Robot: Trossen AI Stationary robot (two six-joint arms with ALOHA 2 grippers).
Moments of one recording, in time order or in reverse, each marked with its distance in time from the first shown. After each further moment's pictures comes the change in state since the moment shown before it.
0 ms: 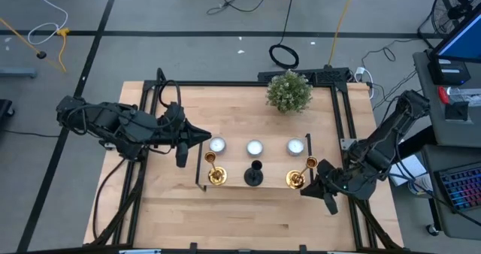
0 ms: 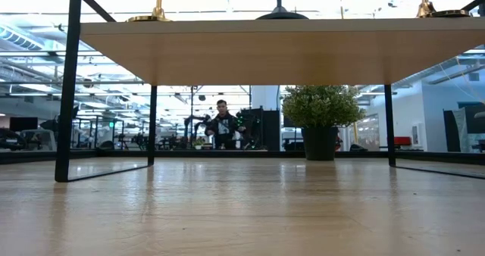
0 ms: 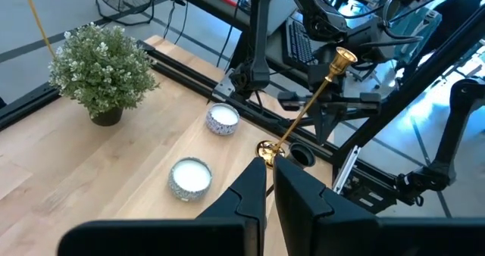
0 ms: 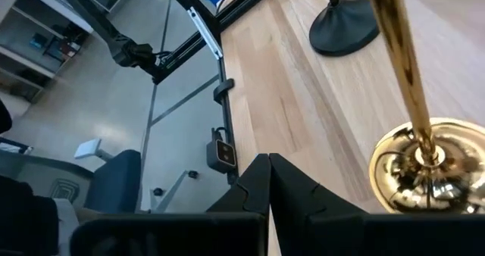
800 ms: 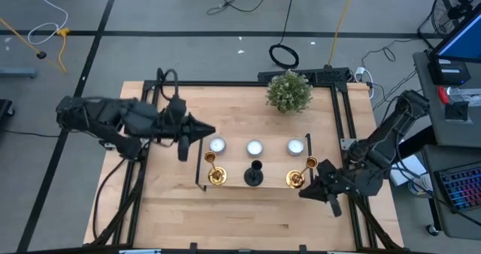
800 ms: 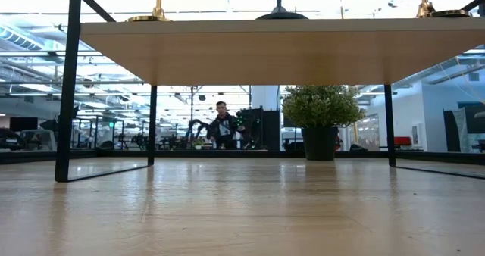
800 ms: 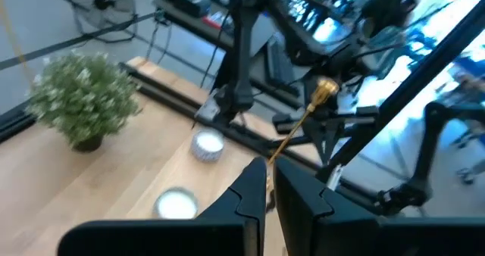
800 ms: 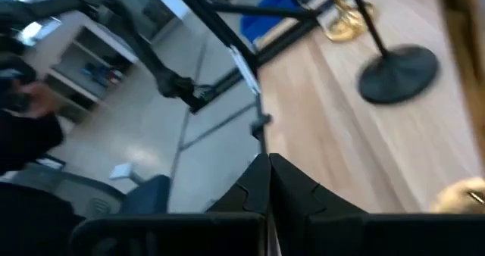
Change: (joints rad) left arm 0.073 0.000 0.006 0.098 0.085 0.064; right arm 0.010 0.001 0.000 0.204 0.048 -0.111
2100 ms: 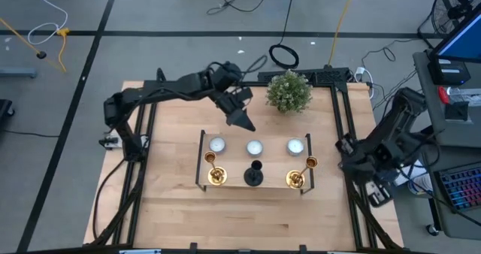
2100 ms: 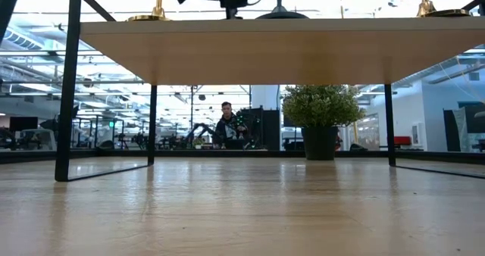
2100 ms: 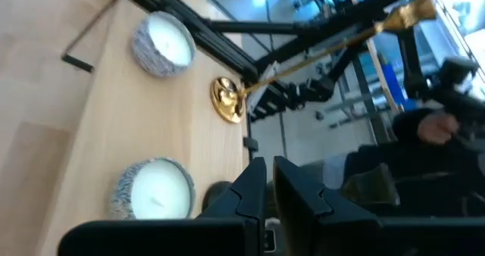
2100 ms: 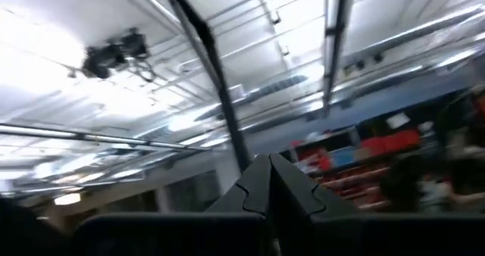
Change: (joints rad) left arm 0.608 0.504 0.034 0.126 1.257 0.100; right arm 0.110 -0.028 0.000 1.138 0.151 -1.193
